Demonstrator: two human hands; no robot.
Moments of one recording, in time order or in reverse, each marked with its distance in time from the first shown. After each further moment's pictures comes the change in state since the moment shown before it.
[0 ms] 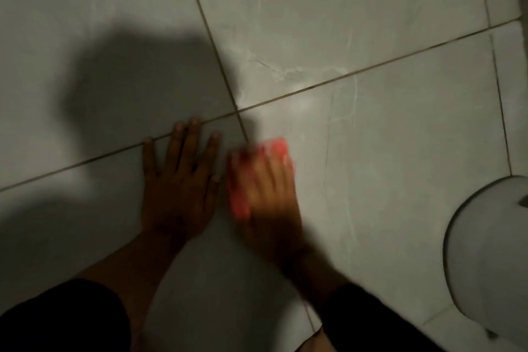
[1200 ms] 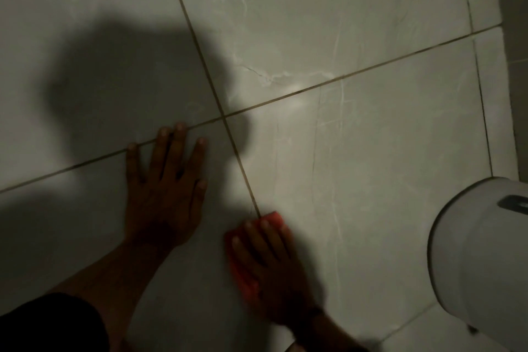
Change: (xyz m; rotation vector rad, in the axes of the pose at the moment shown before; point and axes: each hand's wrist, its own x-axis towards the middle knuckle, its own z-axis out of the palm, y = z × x) left_hand -0.001 0.001 -0.001 0.008 -0.001 0.003; right_hand -0.102 0.006 -0.011 -0.002 -0.197 -0.171
